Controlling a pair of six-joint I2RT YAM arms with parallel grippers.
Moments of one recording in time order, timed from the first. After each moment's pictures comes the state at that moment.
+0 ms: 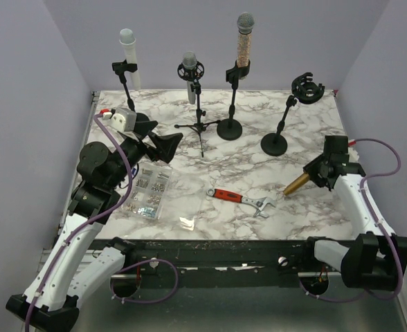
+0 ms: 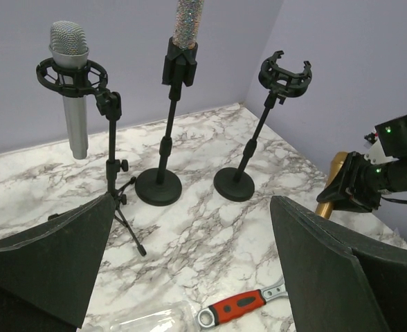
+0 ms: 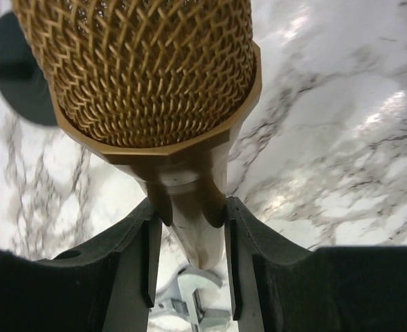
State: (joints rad) left arm -0.40 0.76 0.95 -0.05 0.24 -0.29; right arm -0.09 1.14 0.82 -0.64 0.17 0.81
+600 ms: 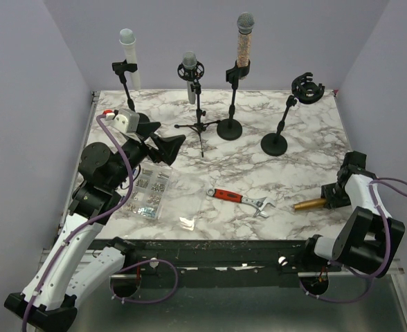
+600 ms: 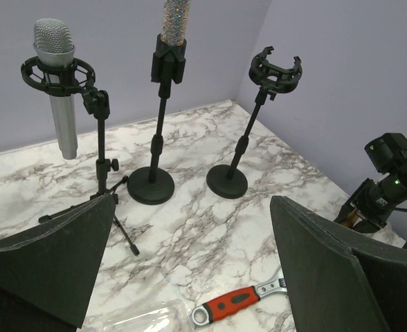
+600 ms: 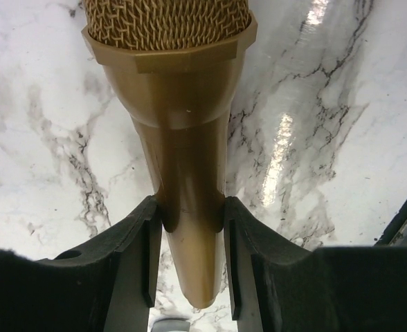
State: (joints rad) left arm -0.43 0.76 0.95 -0.05 0.24 -0.29; right arm -0.42 1.26 0.72 -0.77 0.21 1.01
